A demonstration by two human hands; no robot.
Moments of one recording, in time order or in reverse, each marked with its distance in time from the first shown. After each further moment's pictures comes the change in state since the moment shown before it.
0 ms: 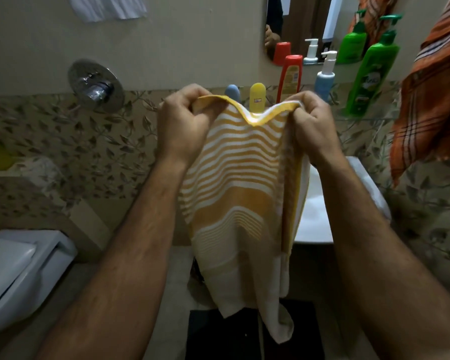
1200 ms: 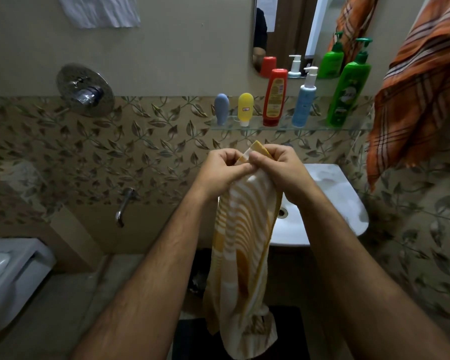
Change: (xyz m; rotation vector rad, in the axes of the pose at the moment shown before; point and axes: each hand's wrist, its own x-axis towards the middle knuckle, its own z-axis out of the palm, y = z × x) left_hand -0.062 -0.022 0.045 -0.436 -0.609 -0.386; right_hand -0.060 0.009 0.005 0.148 -0.371 0.131
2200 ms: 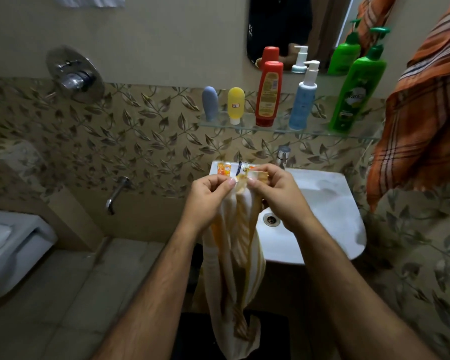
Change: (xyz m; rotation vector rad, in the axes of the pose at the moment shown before) left_hand 0.024 -0.057 0.083 -0.052 0.377 -0.049; right_hand 0.010 0.066 -0.071 0.135 -0.030 0.121
